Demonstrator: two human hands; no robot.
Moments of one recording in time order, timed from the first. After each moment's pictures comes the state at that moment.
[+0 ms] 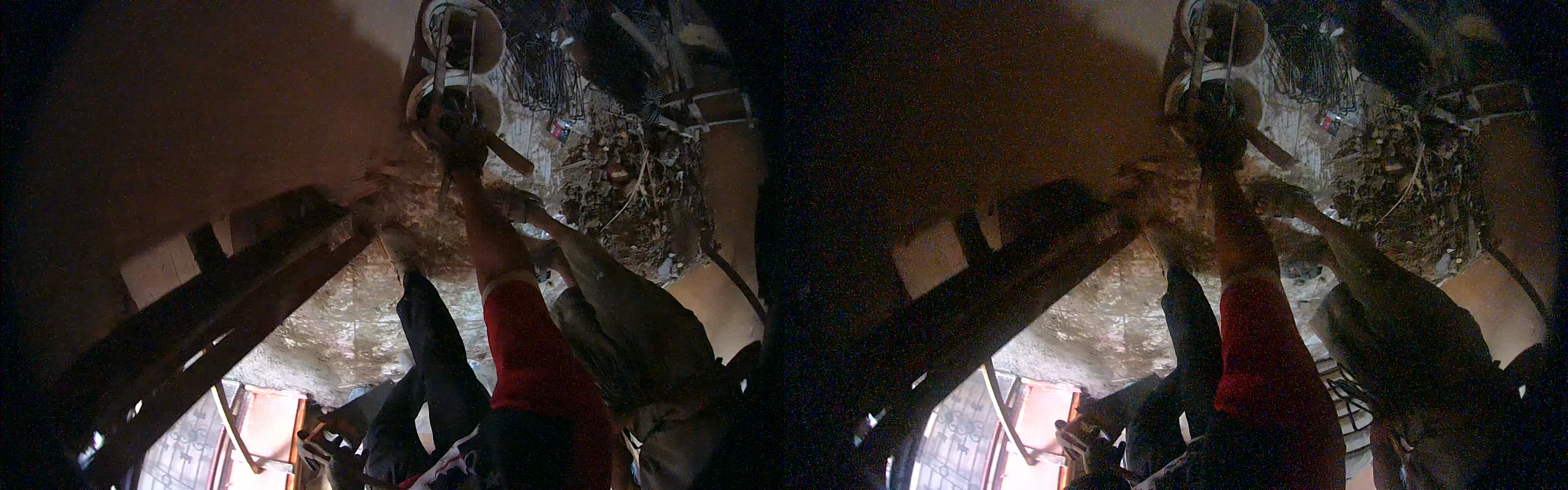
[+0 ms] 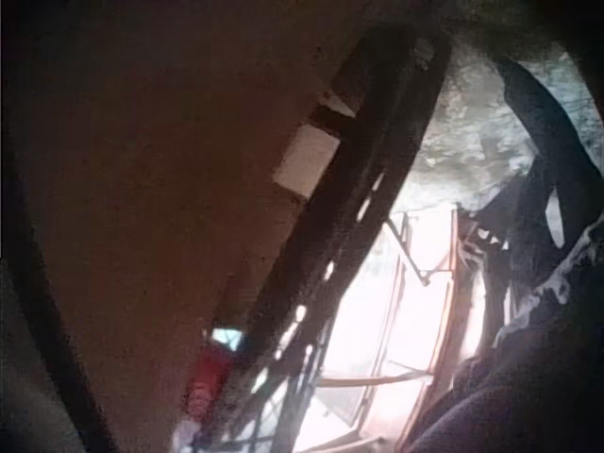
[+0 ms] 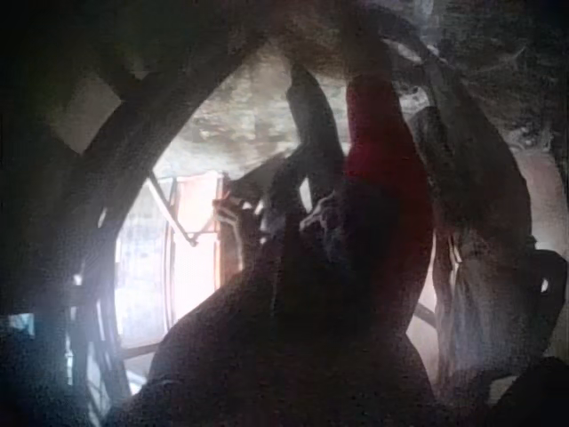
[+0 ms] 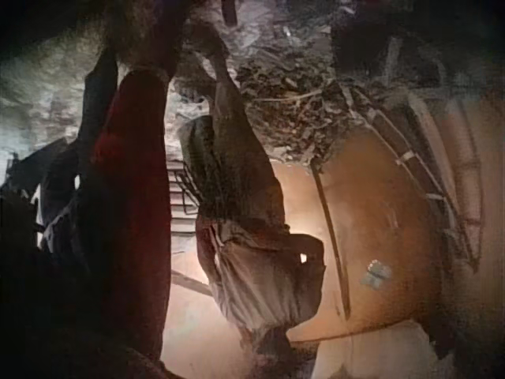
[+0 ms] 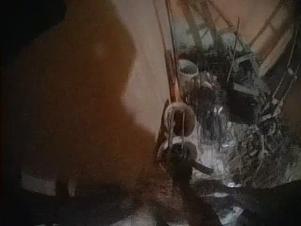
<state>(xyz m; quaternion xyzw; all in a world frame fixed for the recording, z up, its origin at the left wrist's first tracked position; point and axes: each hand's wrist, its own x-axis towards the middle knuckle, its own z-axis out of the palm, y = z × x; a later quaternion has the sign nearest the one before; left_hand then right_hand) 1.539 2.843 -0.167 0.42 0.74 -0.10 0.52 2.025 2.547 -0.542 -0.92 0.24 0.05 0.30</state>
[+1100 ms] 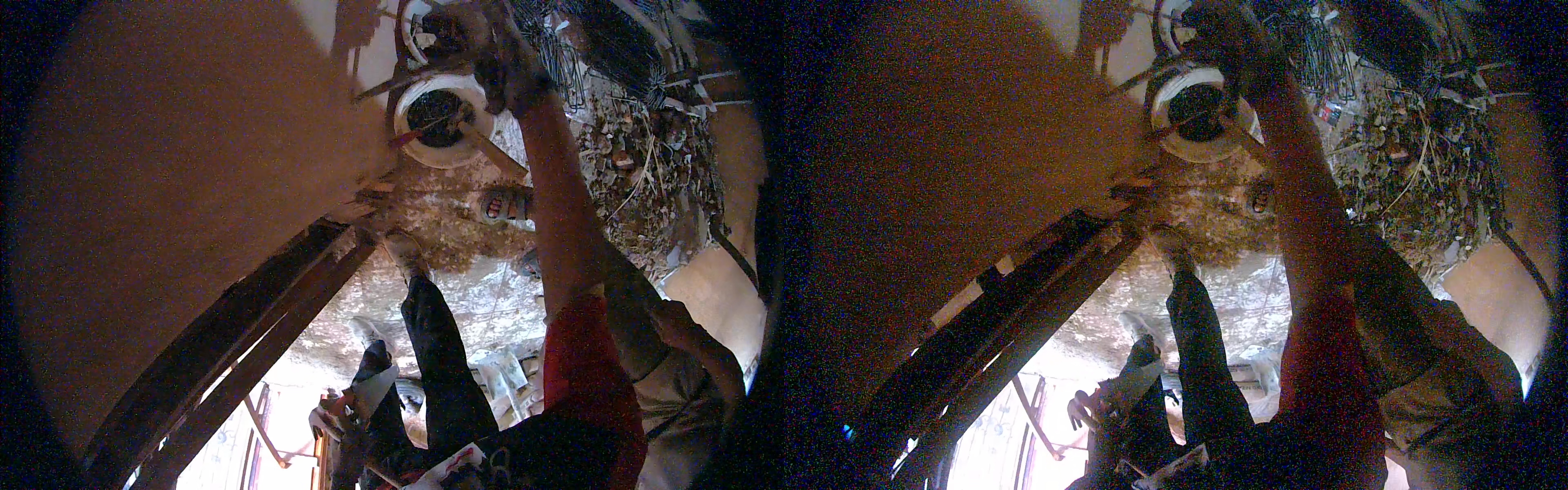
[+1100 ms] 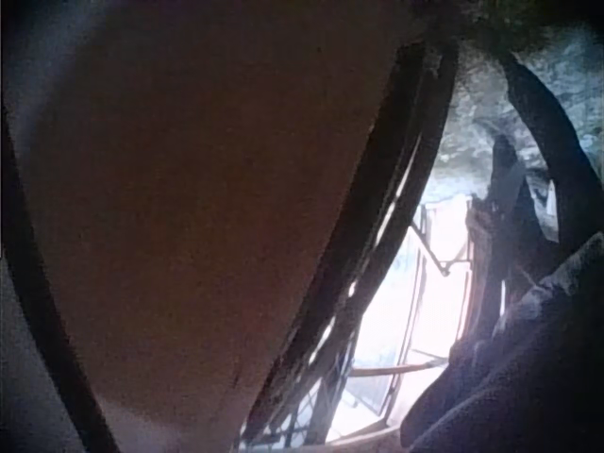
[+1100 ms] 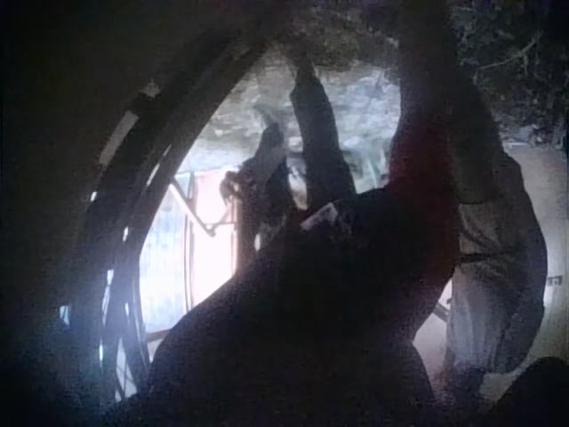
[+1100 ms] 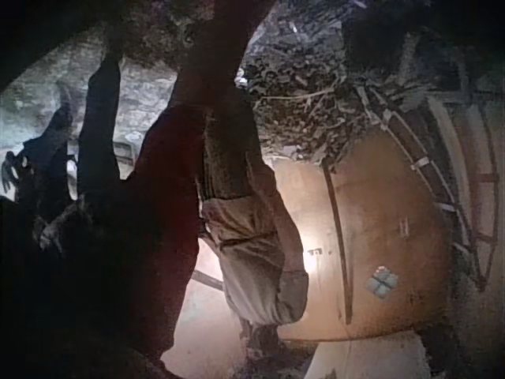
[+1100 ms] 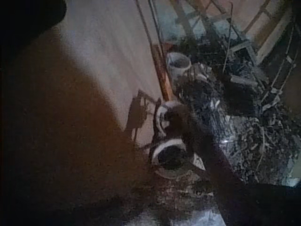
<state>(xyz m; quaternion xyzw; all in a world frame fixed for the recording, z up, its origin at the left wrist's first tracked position) 1.658 2.841 -0.206 0.47 0.70 -0.20 0.50 2.165 2.469 -0.466 -0.89 0.14 0.09 0.43</state>
